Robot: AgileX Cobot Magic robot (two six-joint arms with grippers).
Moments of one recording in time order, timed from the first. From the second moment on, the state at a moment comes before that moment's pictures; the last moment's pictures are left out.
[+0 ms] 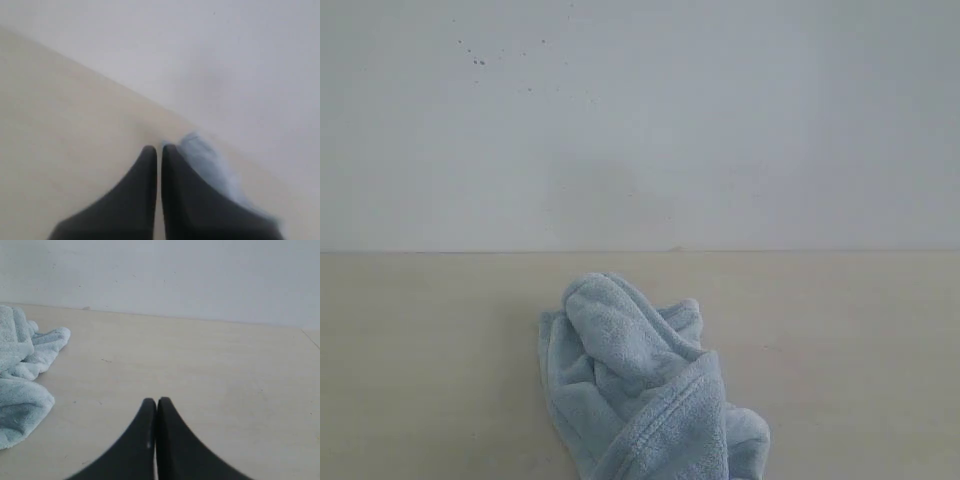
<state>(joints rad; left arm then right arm) -0.05 0.00 0.00 -0.33 0.19 -0.38 0.09 0.00 0.00 0.02 0.27 -0.06</state>
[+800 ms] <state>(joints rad) -0.05 0.08 -0.19 -0.53 -0.79 -0.42 0.09 0.00 0.00 0.02 0.26 -0.06</state>
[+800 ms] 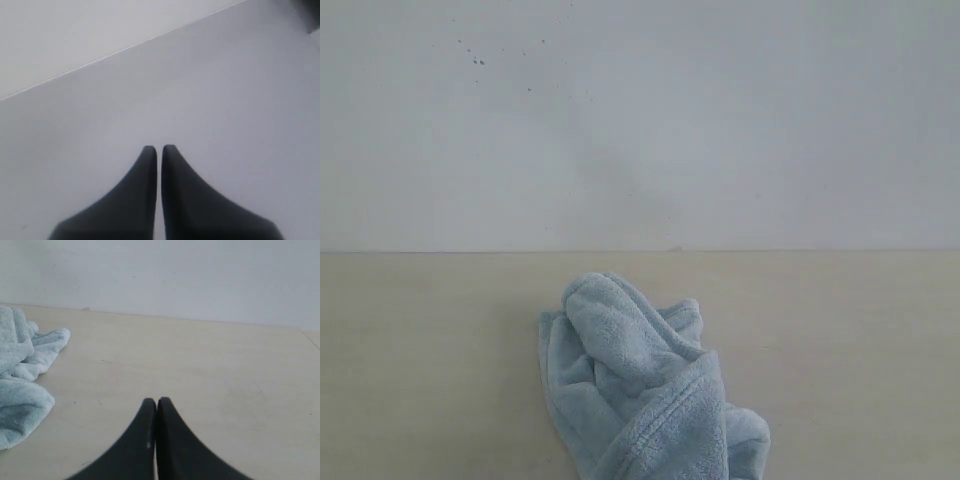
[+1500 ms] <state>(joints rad) -0.14 1.43 -0.98 0.16 0.66 -0.07 0.09 0.00 0.00 0.02 0.26 -0.06</state>
